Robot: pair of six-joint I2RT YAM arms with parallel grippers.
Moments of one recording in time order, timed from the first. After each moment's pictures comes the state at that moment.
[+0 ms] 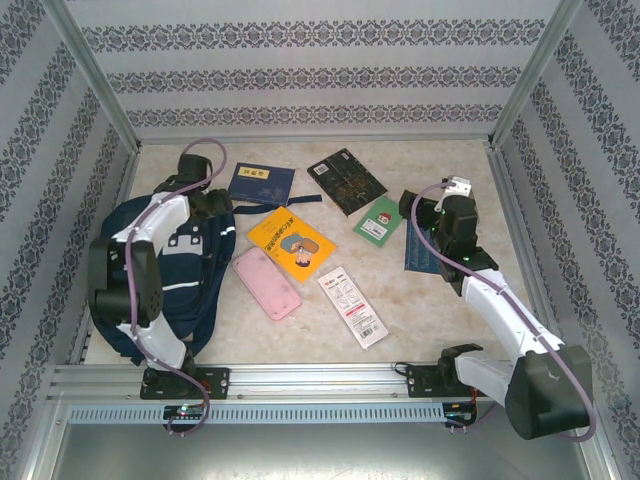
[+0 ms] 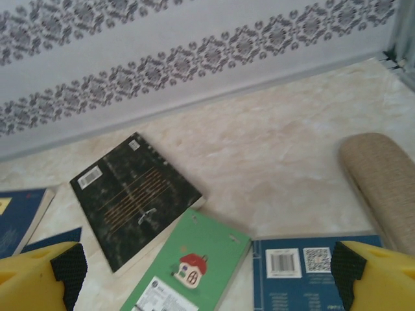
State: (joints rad) left arm -0.04 1.74 1.26 -0.58 -0.02 -0.41; right arm 0.19 1.08 0.66 0.05 0.14 0.36
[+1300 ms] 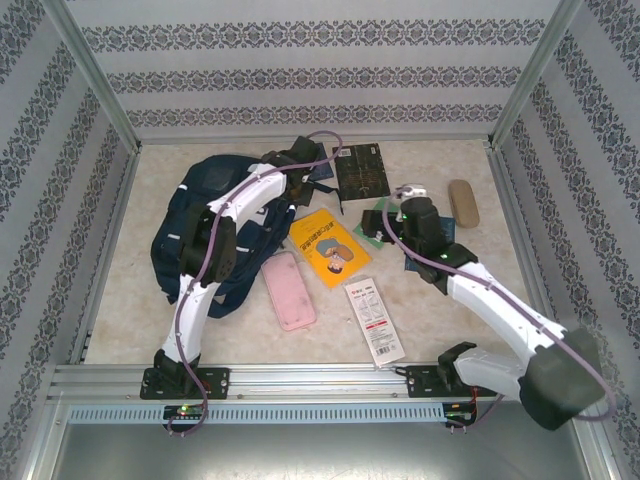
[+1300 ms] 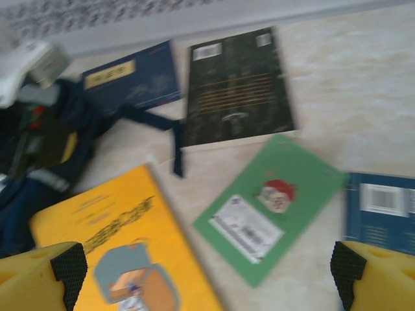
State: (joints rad) left arm -0.46 2.29 2.04 -0.91 -0.18 -0.18; right arm 0.48 1.16 0.79 -0.19 0.14 0.41
